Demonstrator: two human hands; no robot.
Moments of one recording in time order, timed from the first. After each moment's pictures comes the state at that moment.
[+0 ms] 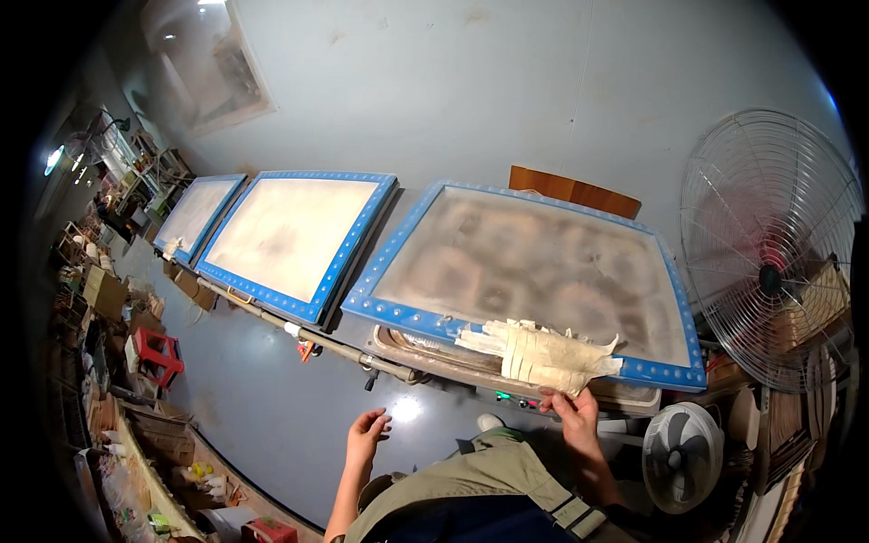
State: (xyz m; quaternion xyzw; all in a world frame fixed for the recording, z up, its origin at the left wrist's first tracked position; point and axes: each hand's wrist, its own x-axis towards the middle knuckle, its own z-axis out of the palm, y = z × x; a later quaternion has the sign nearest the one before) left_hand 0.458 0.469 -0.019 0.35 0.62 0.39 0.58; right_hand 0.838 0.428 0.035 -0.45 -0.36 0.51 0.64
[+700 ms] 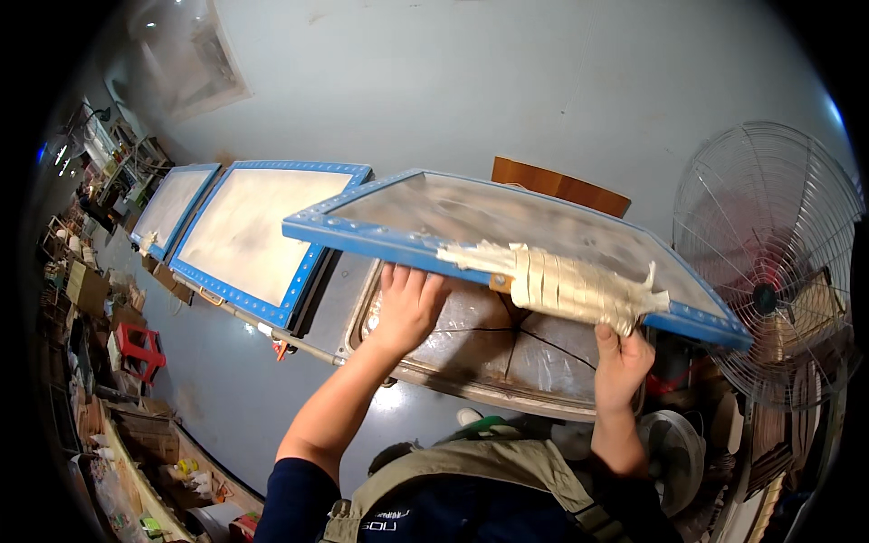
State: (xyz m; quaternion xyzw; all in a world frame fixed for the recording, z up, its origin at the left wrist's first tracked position) left_hand 0.626 0.668 0.114 0.86 0.32 0.36 -0.14; right_hand 0.871 0.508 0.181 -0.62 -0.52 0.01 0.59
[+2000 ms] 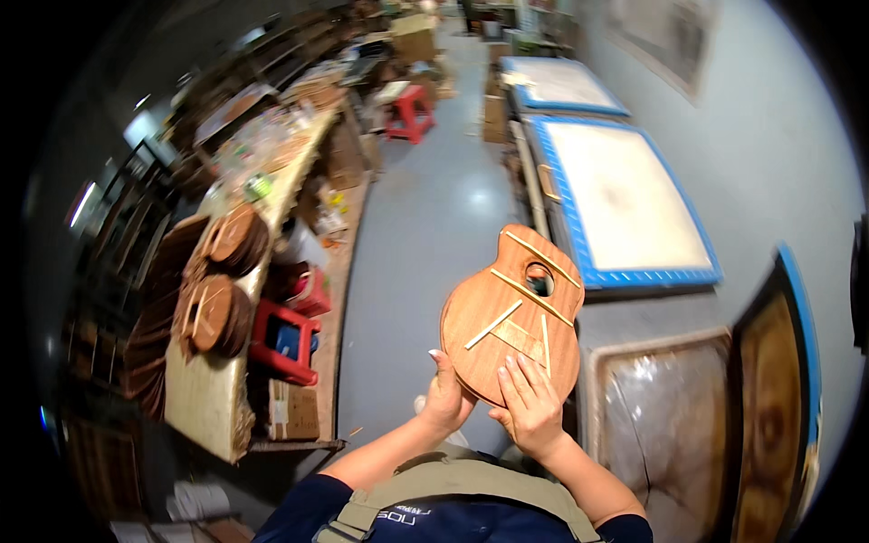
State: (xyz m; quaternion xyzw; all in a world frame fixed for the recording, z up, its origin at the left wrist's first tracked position) left_hand 0.471 0.410 0.088 0.07 0.37 0.85 0.37; right_hand 0.576 0.537 0.095 0.05 -0.93 0.17 0.31
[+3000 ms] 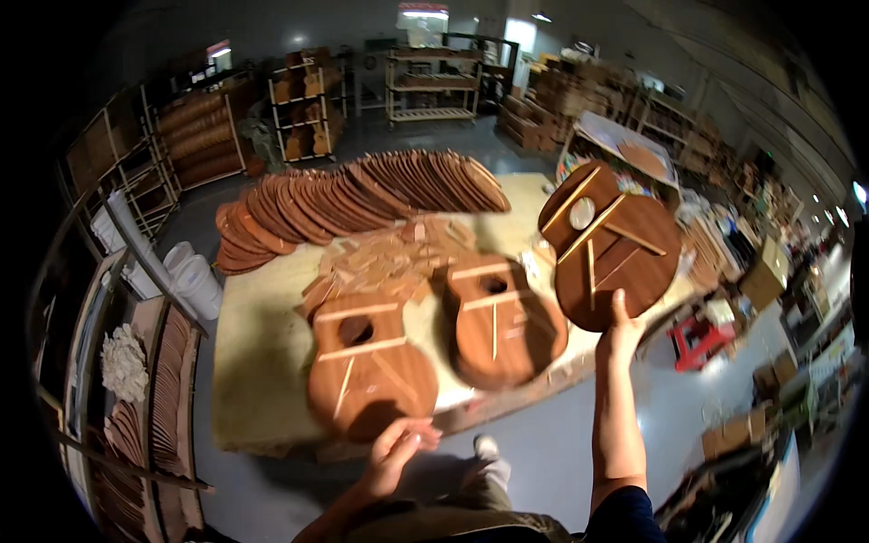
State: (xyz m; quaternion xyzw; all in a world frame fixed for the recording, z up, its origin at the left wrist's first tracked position) left_hand 0.048 0.002 0.039 -0.12 0.54 0.80 -0.24; right_hand -0.311 0.129 0.129 0.16 -0.51 0.84 0.12
